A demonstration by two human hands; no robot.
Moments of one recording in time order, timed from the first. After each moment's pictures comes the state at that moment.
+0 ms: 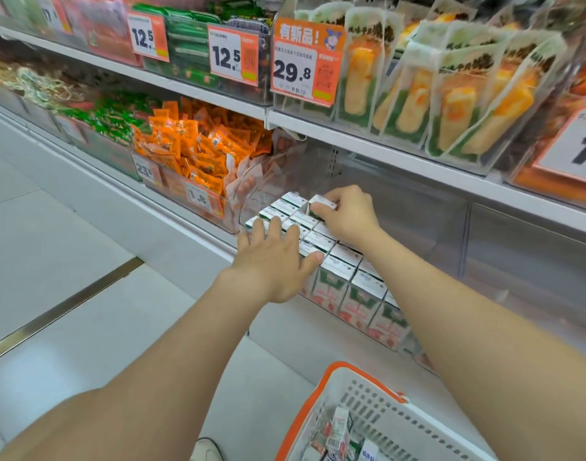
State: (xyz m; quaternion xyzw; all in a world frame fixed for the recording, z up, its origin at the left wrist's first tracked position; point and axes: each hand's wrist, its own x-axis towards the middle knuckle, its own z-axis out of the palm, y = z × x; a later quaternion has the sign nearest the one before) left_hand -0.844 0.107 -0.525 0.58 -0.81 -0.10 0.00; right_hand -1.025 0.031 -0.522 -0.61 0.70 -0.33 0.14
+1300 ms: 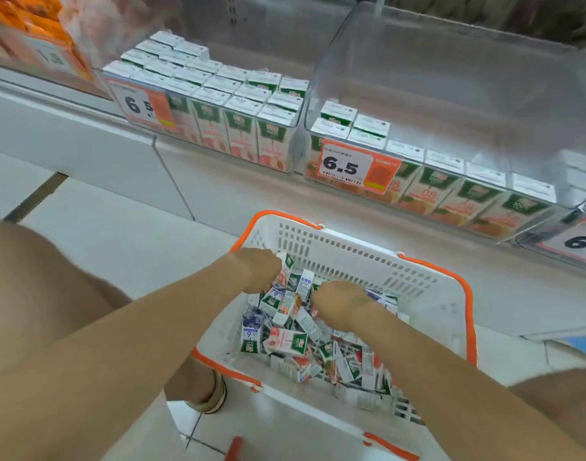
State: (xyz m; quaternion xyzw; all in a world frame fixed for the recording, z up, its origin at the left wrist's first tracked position) left_hand -0.942 0.260 -0.727 0.33 -0.87 -0.14 -0.34; right_hand -1.113 0.384 -0.744 -0.74 0.59 0.25 0.20
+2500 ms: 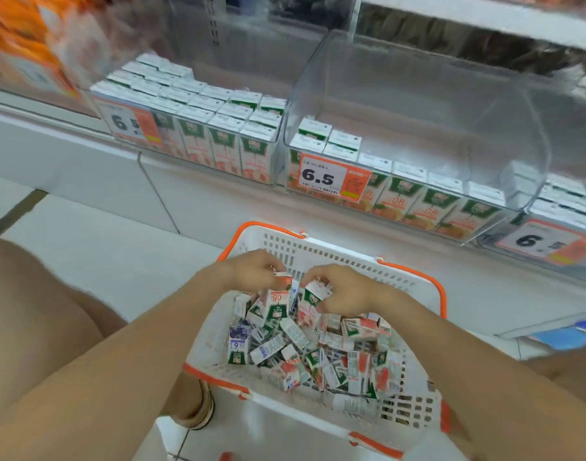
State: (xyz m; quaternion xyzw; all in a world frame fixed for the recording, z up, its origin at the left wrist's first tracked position) left_hand -0.953 0.267 -0.711 0.39 -0.77 -0.48 -0.13; right_hand -1.154 0.387 -0.691 -0.61 0.67 0.01 0.42
